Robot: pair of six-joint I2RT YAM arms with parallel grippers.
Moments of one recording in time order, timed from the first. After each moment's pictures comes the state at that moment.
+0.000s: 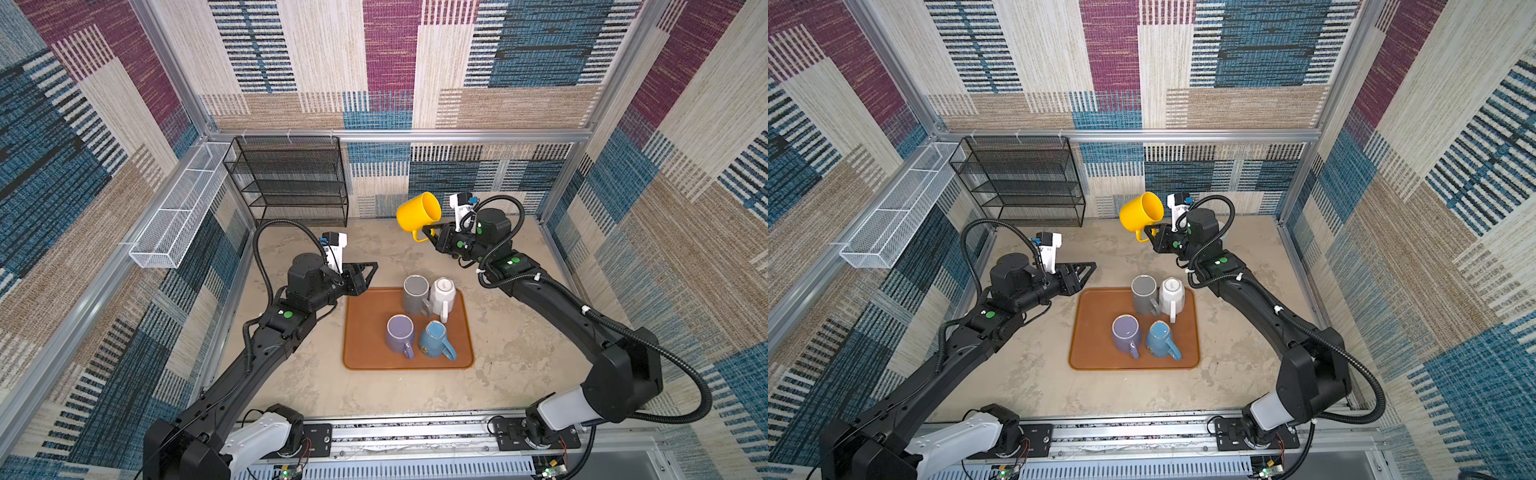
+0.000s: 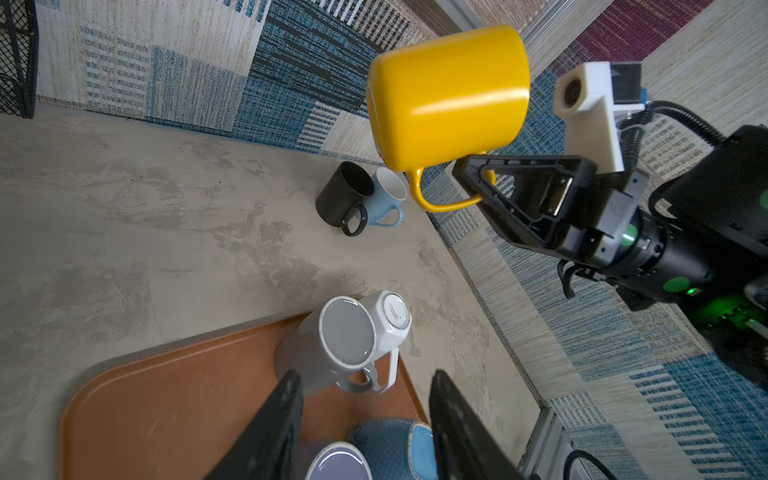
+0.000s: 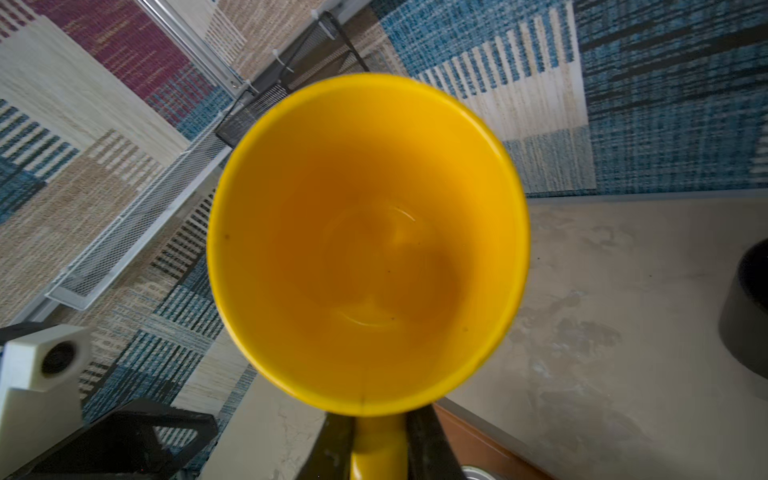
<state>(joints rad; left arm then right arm) -0.41 1.09 0.90 -0.08 0.34 -0.53 0.43 1.51 1.28 -0.04 -0.31 0.52</state>
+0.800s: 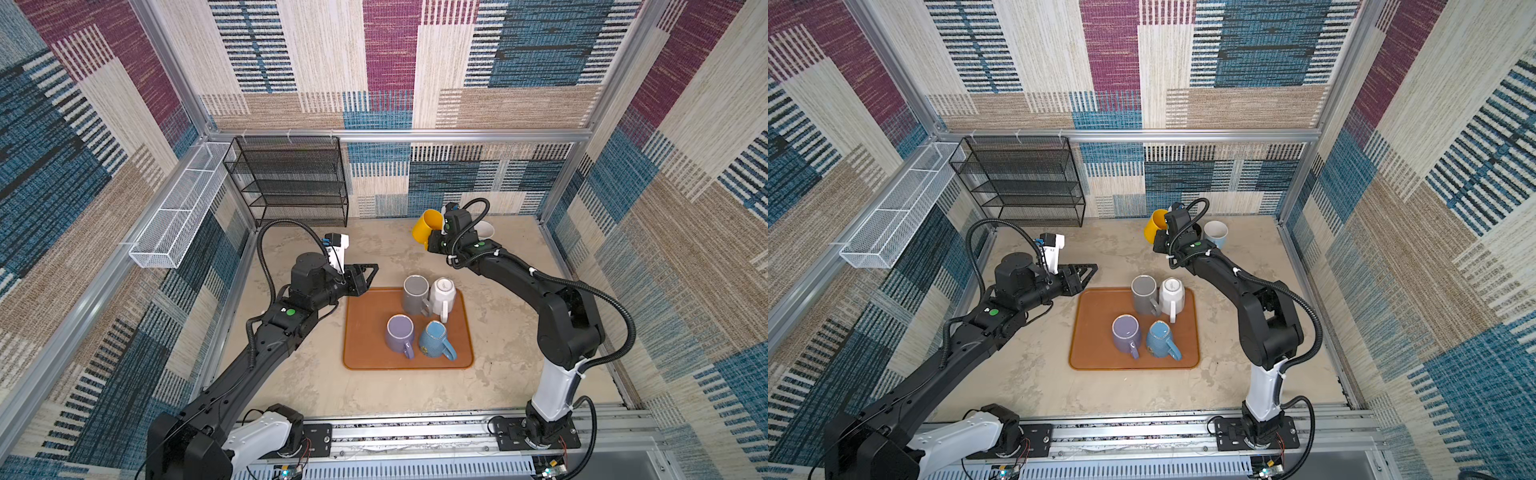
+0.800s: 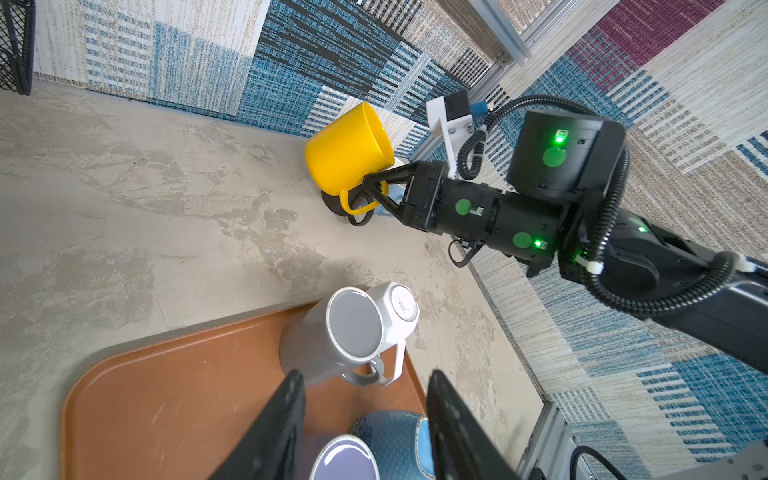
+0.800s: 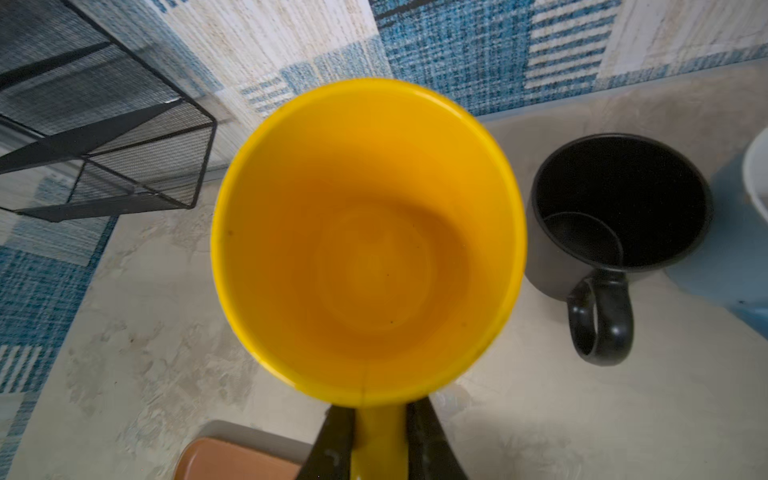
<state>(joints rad) -0.41 1.12 0.90 -0.09 0.35 -0.53 0.42 1.88 1.50 -0.24 0.07 0.47</state>
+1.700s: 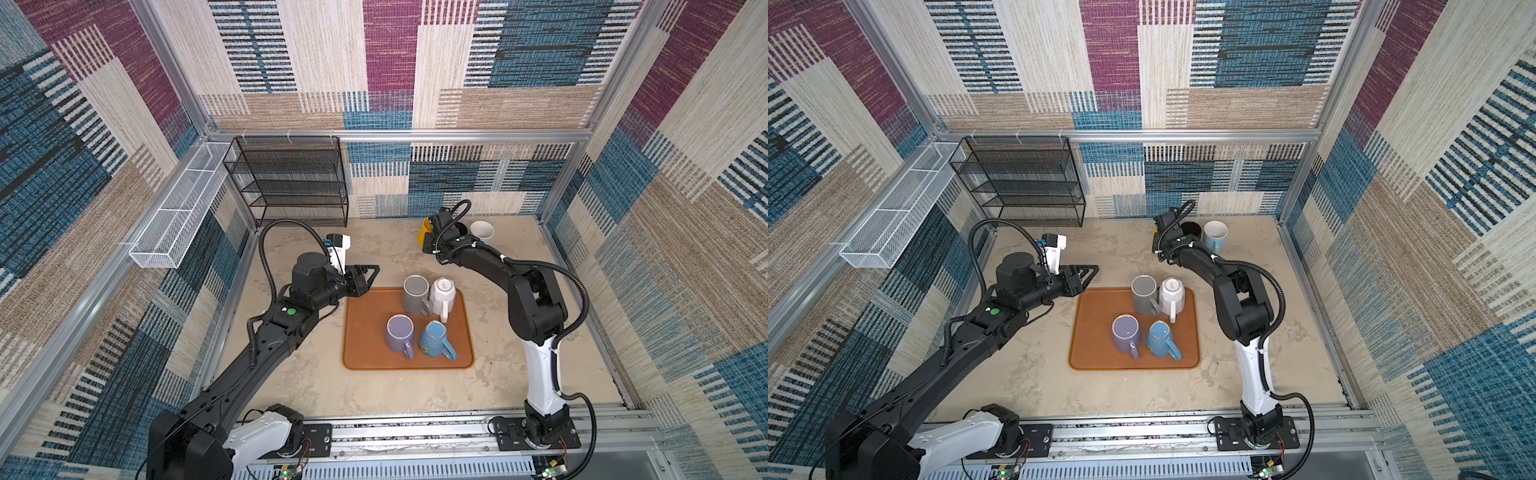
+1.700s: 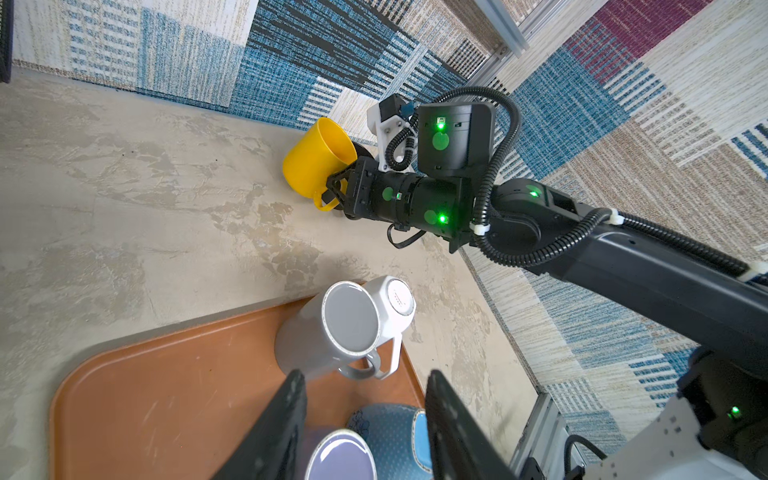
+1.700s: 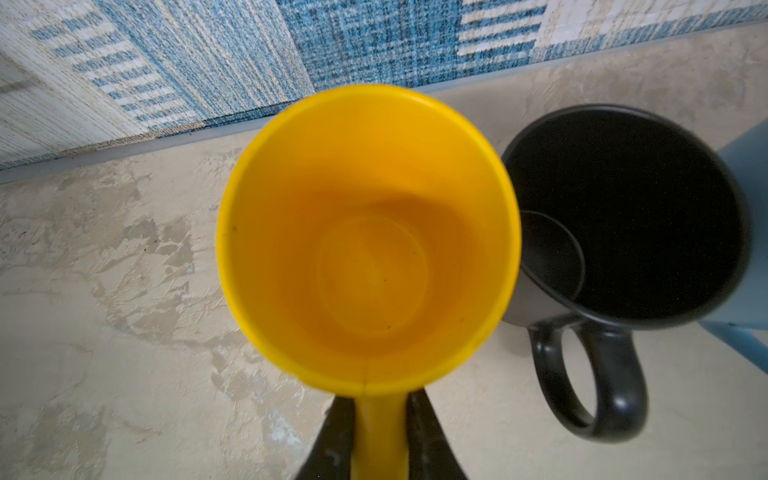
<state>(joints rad) -0.41 1.12 0.90 -0.10 0.37 -0.53 0.43 2.14 1.71 -0.33 0.24 0.45</state>
